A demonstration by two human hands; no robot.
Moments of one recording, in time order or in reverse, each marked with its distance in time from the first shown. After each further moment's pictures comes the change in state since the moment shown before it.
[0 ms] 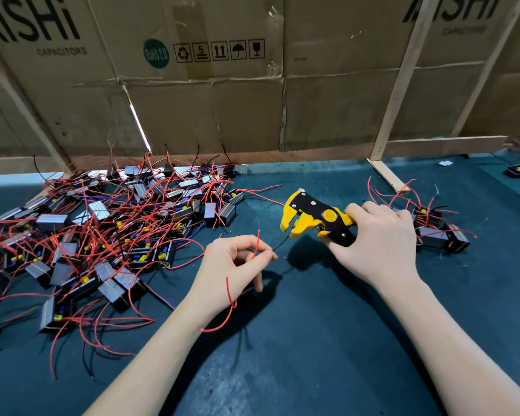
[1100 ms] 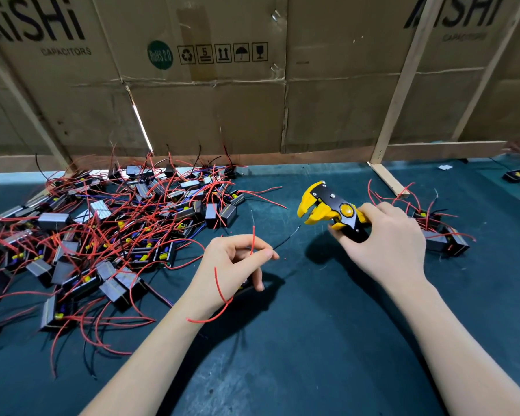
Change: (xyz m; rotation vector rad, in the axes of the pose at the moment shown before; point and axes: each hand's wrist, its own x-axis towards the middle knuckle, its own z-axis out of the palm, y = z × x) left_hand 0.003 -0.002 -0.004 -0.099 -0.049 0.011; right_hand 0.002 0.012 0.004 0.120 0.056 0.125
